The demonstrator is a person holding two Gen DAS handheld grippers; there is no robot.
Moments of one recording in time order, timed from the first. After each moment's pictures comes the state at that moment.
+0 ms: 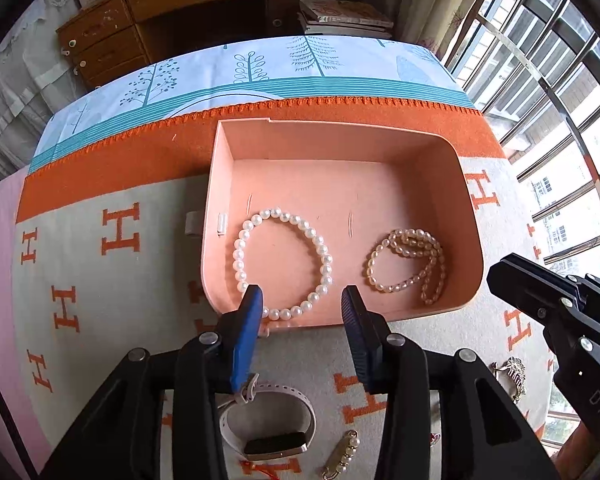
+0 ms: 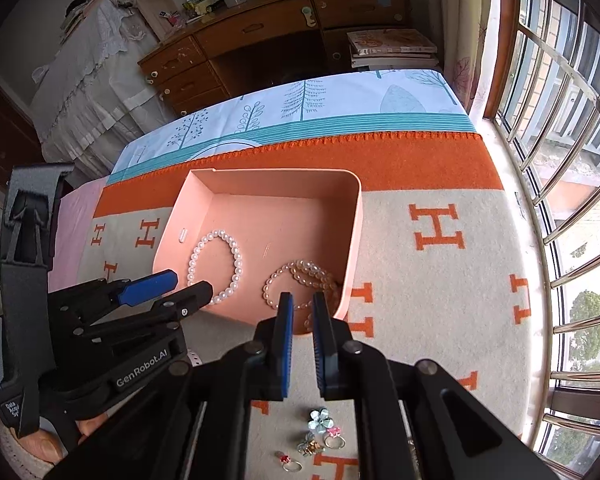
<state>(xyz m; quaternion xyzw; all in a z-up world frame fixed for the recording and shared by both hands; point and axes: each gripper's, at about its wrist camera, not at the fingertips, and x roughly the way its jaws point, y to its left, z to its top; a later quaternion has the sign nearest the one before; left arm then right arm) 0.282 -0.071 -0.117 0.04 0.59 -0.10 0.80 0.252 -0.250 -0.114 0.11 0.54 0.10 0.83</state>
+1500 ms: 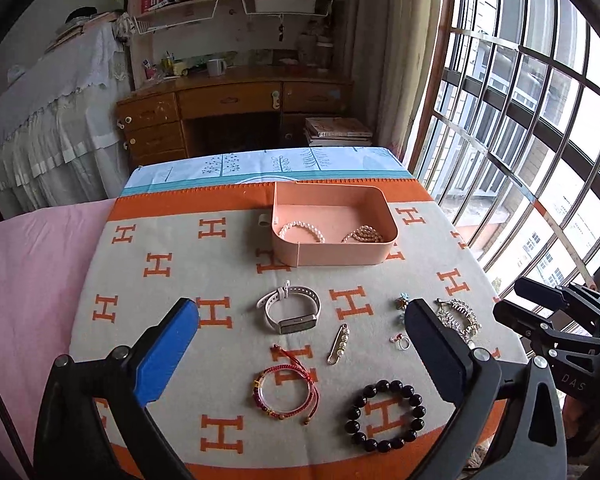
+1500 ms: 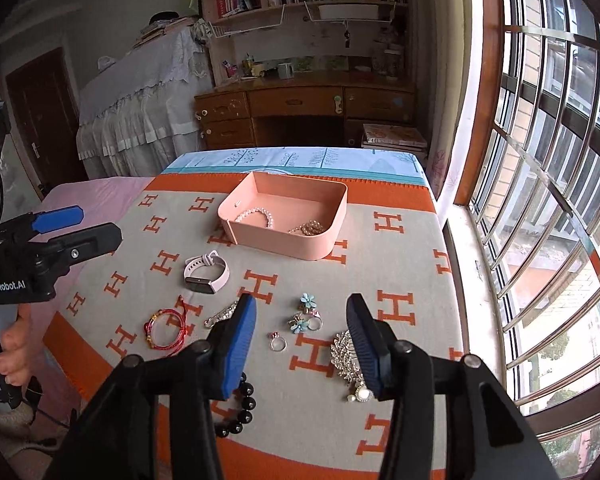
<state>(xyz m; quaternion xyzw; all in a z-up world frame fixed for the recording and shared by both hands) 0.071 -0.006 -0.005 0.01 0.40 -0.10 0.91 0.051 -0.259 -0.061 0.01 0.38 0.12 0.92</state>
